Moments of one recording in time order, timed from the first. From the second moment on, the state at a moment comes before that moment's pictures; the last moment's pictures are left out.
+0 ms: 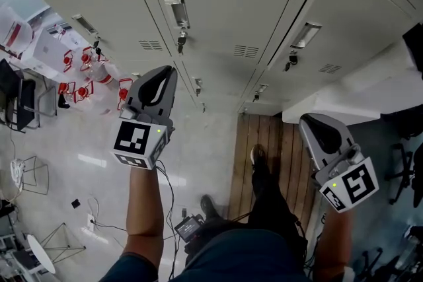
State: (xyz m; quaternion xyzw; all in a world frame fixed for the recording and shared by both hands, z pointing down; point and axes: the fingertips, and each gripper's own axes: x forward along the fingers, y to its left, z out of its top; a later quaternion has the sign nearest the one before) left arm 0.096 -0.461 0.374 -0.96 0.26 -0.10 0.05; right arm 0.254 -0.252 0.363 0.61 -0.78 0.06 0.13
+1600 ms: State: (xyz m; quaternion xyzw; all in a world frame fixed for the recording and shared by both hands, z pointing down) left arm 0.165 -0.585 0.388 -0.87 0.47 -0.09 0.13; right arm 0.315 -0.251 0.433 0.63 -0.76 0.12 0.11
